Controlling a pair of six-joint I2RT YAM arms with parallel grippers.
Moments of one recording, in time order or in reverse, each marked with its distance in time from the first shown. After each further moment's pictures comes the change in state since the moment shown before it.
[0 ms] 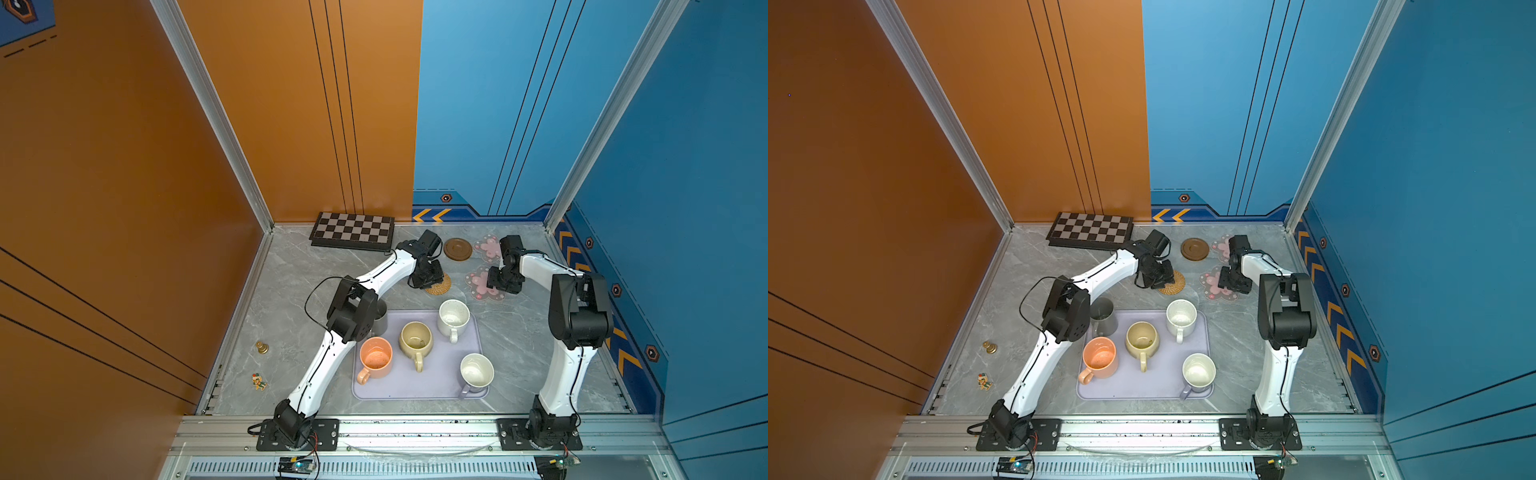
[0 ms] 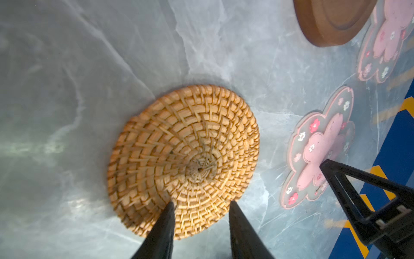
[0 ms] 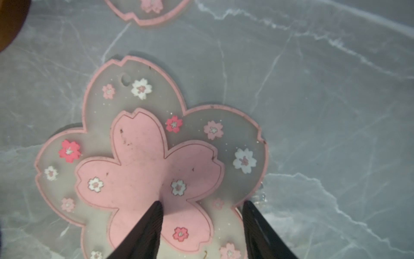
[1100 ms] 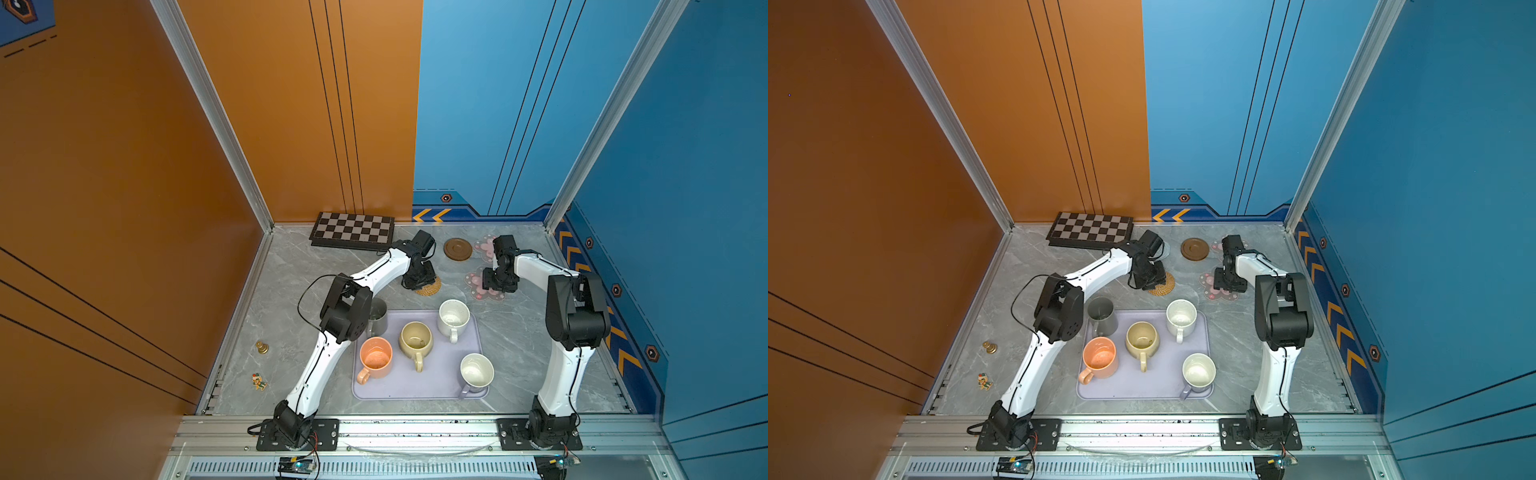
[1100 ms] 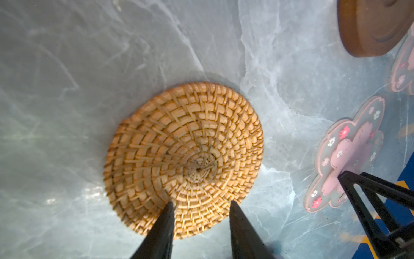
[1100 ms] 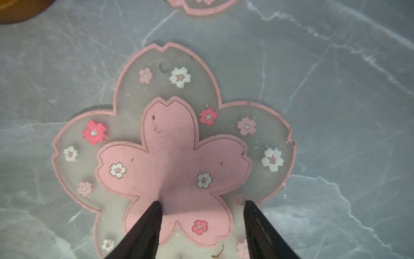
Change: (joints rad) left arm 0.022 -0.074 -0.112 -0.012 -0.053 0.001; right arm 0.031 -0.006 0.011 -0.017 -0.012 -0.072
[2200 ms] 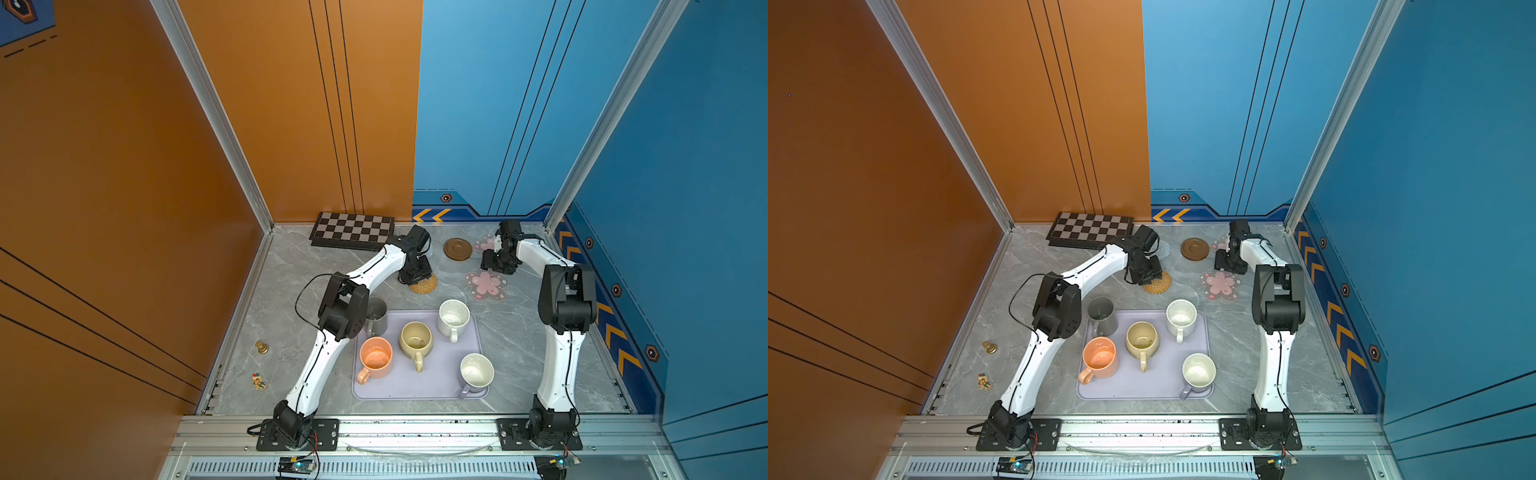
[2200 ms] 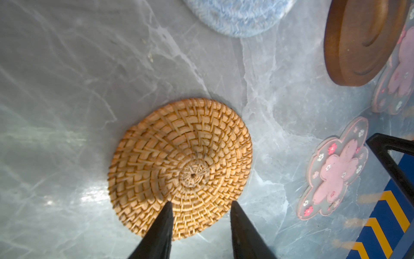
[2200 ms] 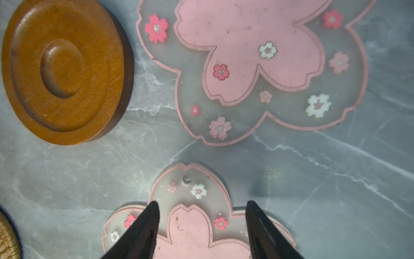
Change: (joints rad) left arm 0.033 0.011 0.051 -0.026 0.001 0.000; right arm -0.058 0.200 0.316 -0.036 -0.120 -0.022
